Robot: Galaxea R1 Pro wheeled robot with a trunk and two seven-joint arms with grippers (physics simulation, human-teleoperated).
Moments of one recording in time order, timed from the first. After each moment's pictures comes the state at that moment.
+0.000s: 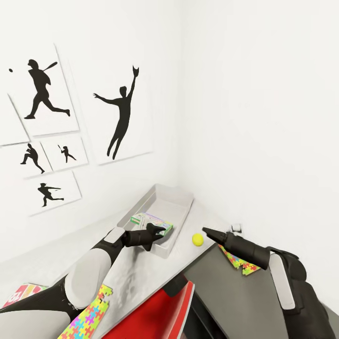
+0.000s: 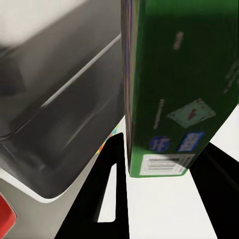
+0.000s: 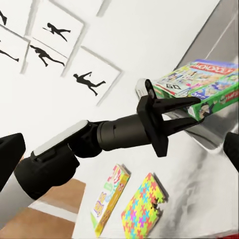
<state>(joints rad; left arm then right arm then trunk) -0.99 -0.16 0.68 -0.25 0.54 0.85 -0.06 -0.38 -0.02 -0.27 -1.44 -0.42 1.04 0.94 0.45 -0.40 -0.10</state>
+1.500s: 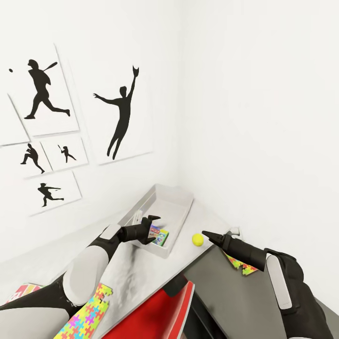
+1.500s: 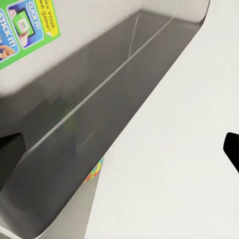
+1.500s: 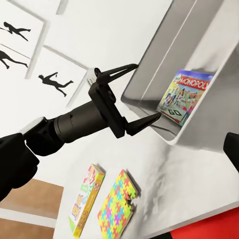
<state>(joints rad) -1.00 -0.15 0.70 -0.28 0.60 0.78 -0.03 -0.39 -0.02 -0.27 -1.39 -0.40 1.02 0.84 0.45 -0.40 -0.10</state>
